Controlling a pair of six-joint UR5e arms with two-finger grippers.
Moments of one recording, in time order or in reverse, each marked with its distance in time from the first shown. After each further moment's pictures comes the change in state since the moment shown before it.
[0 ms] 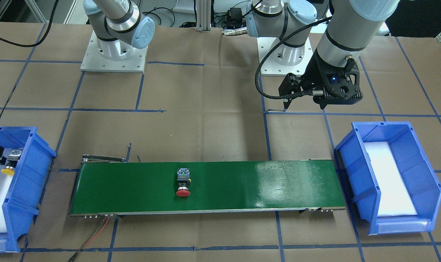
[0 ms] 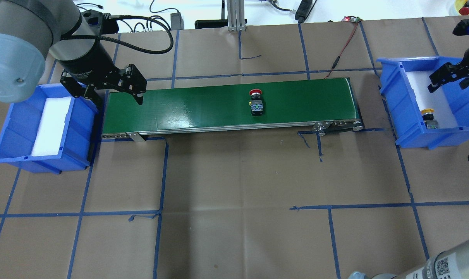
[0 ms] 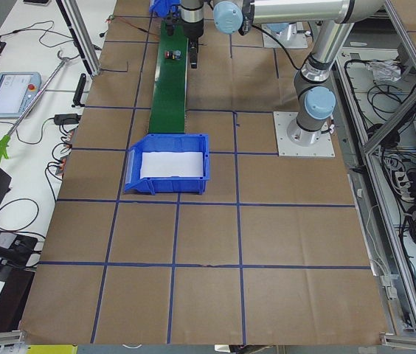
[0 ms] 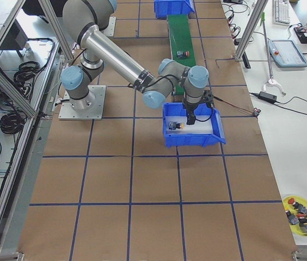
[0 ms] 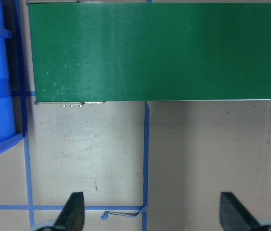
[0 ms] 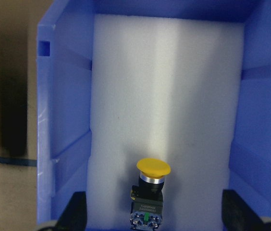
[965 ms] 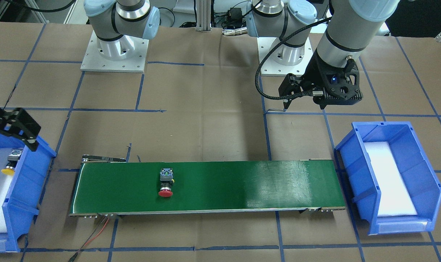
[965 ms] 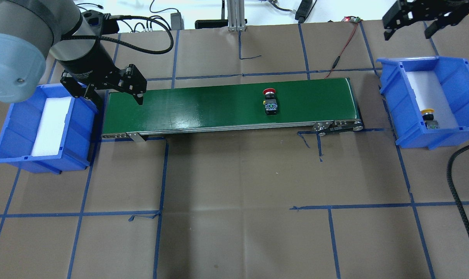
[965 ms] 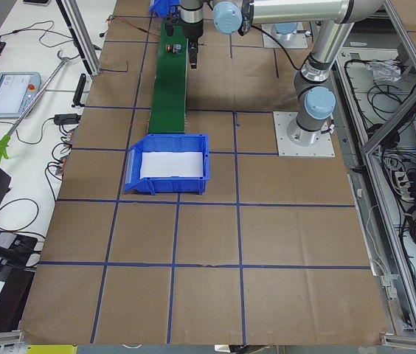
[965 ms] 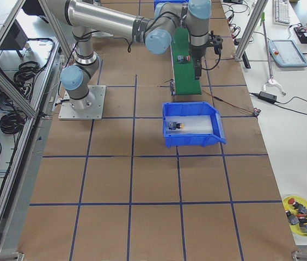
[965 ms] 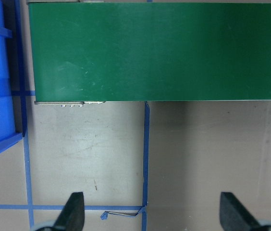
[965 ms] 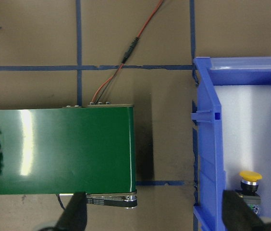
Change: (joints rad) left arm 0.000 -0.003 0.000 0.000 0.000 -0.003; right arm 0.354 -0.127 -0.175 0.173 -0.040 0.410
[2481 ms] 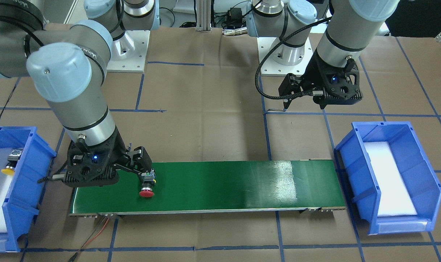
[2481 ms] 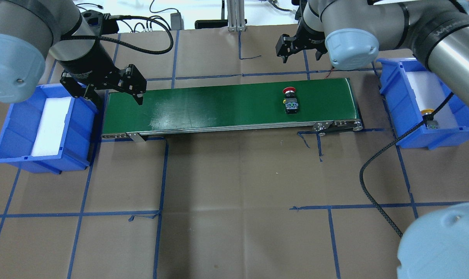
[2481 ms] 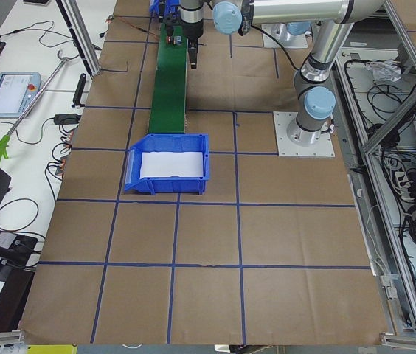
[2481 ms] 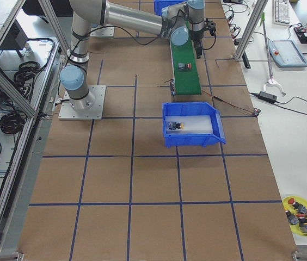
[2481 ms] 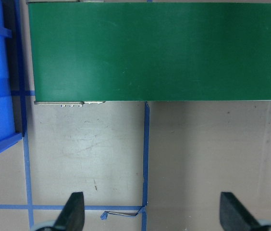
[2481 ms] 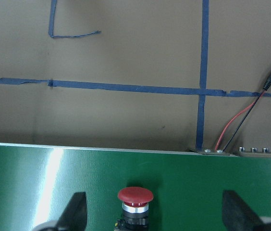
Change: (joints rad) left arm 0.000 0.001 0.000 0.000 0.000 0.001; right arm 0.274 0.240 0.075 -0.356 0.021 0.239
